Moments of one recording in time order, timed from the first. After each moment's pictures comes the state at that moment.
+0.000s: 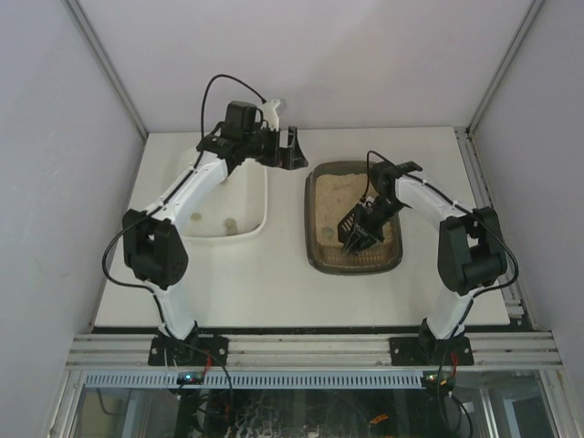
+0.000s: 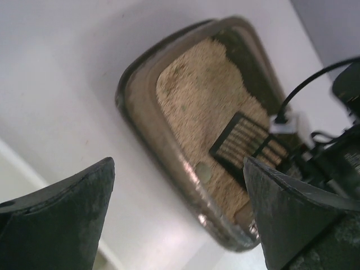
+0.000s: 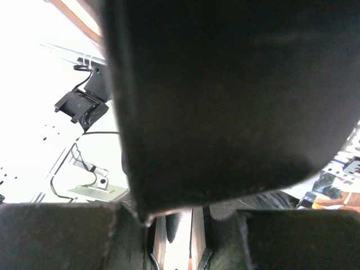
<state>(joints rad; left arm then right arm) -0.40 1.83 1.72 -0.52 0.45 -0.19 0.30 1.76 1.33 -1.23 -0.70 0.57</state>
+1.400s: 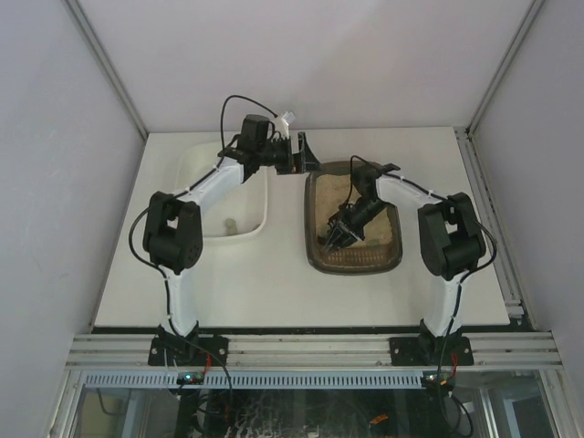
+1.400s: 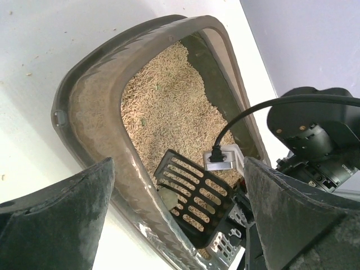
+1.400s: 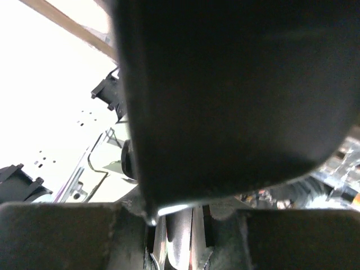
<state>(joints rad) -0.41 2.03 1.68 -0.20 0.66 -0.47 0.37 1.96 1.45 -1.21 -0.88 0.68</state>
